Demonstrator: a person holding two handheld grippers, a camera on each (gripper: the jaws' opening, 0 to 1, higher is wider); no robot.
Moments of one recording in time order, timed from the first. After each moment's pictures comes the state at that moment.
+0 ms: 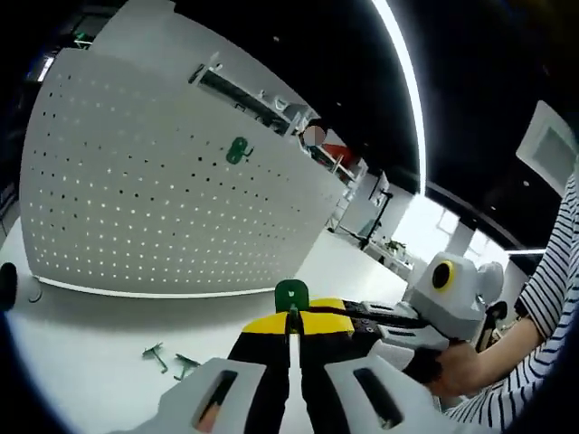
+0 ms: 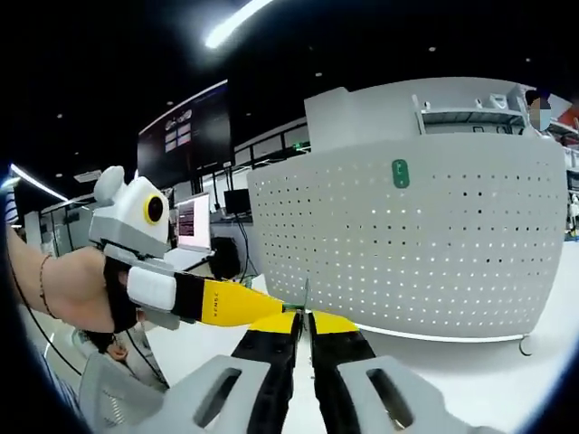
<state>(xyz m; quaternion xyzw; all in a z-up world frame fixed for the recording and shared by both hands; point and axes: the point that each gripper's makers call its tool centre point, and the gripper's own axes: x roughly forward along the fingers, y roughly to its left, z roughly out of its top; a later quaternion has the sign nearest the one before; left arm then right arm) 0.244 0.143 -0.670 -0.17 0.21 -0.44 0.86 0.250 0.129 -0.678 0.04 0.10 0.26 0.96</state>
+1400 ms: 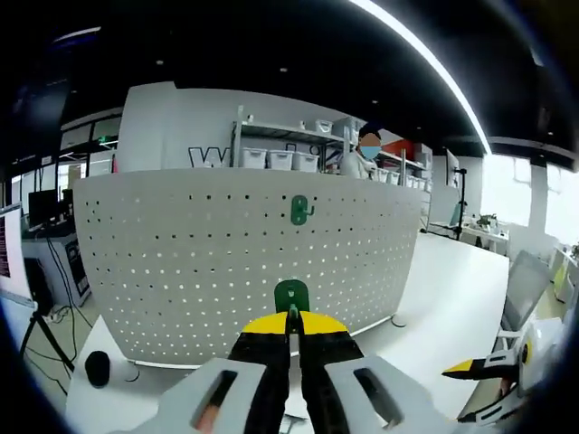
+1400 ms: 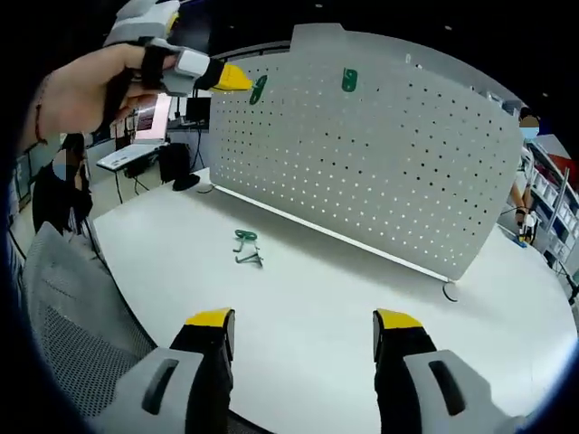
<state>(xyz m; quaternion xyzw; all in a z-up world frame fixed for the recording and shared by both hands) 0.319 0.167 -0.633 -0.01 0.10 -0.24 0.97 0.189 0.028 -0.791 -0.12 0.26 0.15 0.95</state>
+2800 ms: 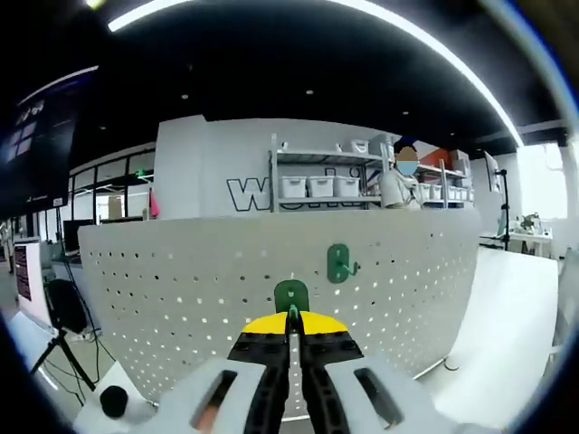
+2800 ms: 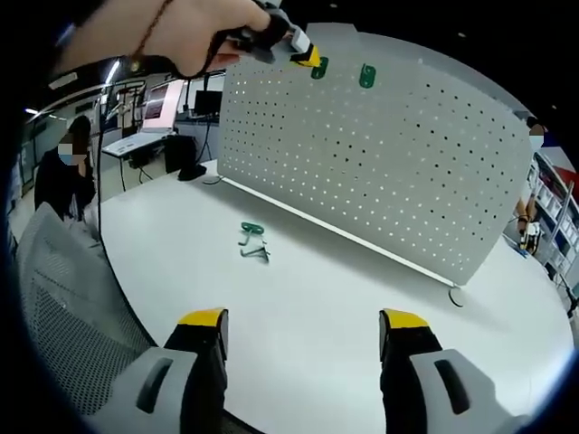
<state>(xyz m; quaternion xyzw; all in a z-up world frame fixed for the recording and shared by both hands) 0.408 0.149 -0.587 0.01 0.01 -0.12 0.99 0.193 0.037 -0.799 -0.14 0.25 0.16 0.94</state>
